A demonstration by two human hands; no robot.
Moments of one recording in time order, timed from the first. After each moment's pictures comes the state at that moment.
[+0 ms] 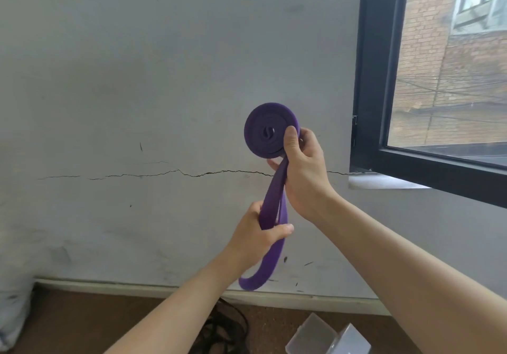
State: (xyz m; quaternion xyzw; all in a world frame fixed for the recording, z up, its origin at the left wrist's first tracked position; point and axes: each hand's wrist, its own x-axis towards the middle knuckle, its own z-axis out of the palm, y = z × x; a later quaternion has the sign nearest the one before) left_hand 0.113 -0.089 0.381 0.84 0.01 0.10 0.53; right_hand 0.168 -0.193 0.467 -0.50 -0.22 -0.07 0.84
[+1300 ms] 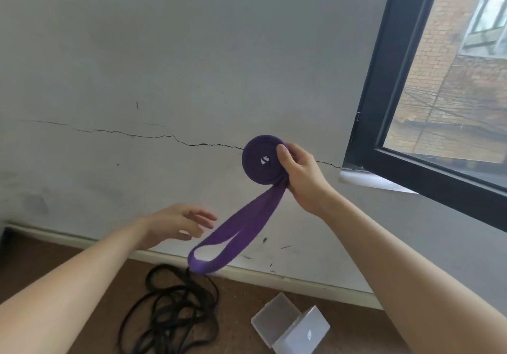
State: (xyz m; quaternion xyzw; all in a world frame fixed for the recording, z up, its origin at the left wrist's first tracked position) left_hand 0.083 0.040 0.351 0.85 0.03 -0.10 0.51; right_hand 0.185 -0.218 0.425 -0.68 -0.25 0.01 0.69
